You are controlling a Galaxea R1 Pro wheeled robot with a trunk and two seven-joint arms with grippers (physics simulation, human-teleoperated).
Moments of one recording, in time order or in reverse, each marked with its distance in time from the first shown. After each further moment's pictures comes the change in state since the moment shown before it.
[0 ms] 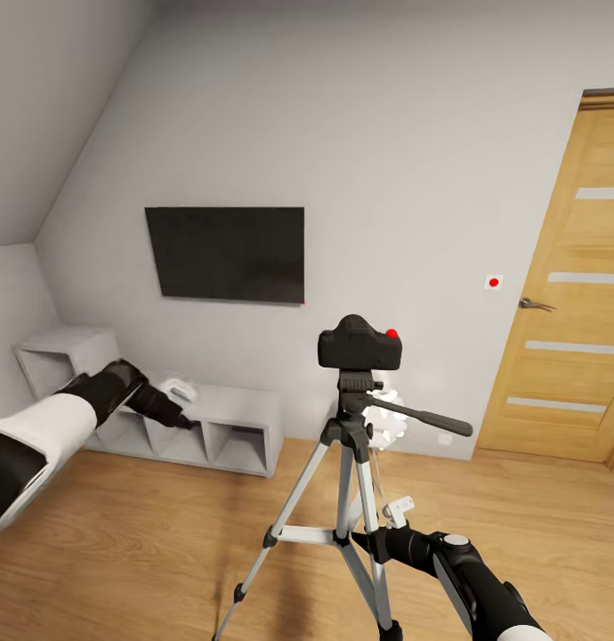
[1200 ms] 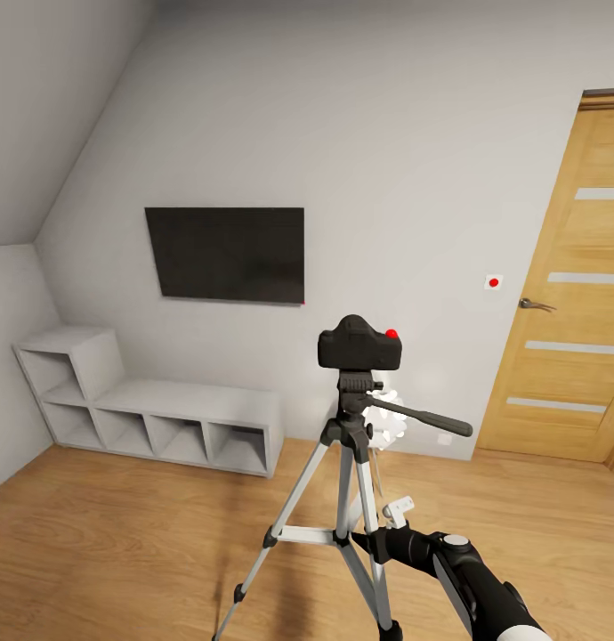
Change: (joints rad) left arm 0.973 -0.125 0.008 0.138 0.745 -0.468 0.338; right arm 0.000 0.001 0.001 0.001 0.000 0.000 -0.001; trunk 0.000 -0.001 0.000
